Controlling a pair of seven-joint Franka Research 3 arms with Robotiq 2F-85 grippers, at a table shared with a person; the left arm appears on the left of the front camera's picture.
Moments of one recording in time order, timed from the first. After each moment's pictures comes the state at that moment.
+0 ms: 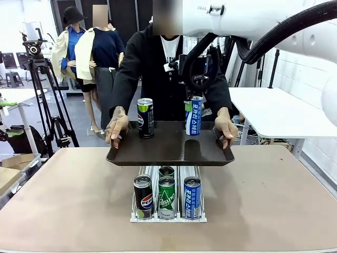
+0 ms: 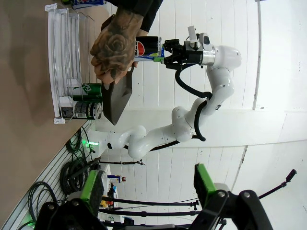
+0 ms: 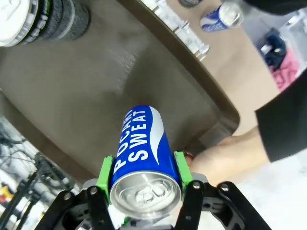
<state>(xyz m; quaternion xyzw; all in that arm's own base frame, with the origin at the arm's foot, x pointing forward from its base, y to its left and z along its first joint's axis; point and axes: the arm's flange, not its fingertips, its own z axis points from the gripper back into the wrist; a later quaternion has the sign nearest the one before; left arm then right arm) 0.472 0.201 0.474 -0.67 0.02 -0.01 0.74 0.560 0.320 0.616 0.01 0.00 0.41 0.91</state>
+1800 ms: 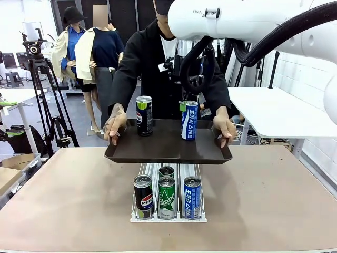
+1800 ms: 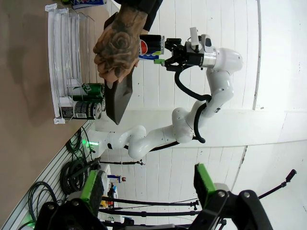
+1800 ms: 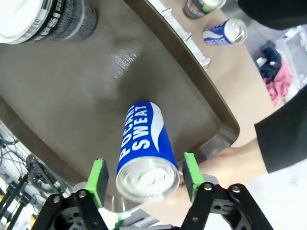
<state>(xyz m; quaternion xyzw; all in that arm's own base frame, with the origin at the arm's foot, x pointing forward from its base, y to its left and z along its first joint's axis) 0.472 0.201 0.474 -0.67 0.02 -0.01 0.74 0.553 0.333 0.621 0.01 -0.03 0.43 0.90</state>
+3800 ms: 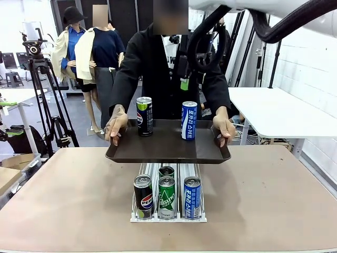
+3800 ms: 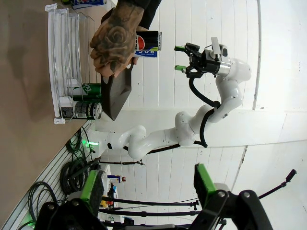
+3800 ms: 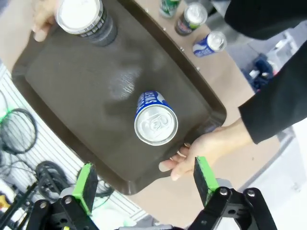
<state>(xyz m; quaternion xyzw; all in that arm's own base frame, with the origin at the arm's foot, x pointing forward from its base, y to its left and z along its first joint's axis) 0.472 0.202 0.474 -0.67 0.02 -0.01 0.74 0.524 0.307 0.691 0.04 -0.09 0.42 0.90</state>
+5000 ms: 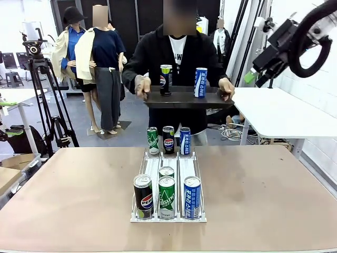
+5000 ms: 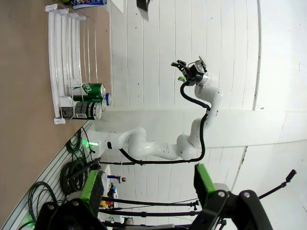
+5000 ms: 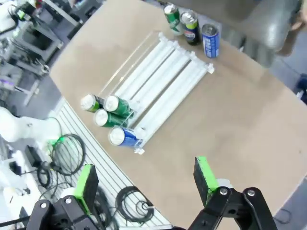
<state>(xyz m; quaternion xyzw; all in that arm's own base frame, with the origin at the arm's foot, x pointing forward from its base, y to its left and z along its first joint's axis) 0.471 0.203 0.474 -0.67 0.02 -0.01 0.74 0.447 0.054 0.668 0.28 -0.21 0.32 0.88</state>
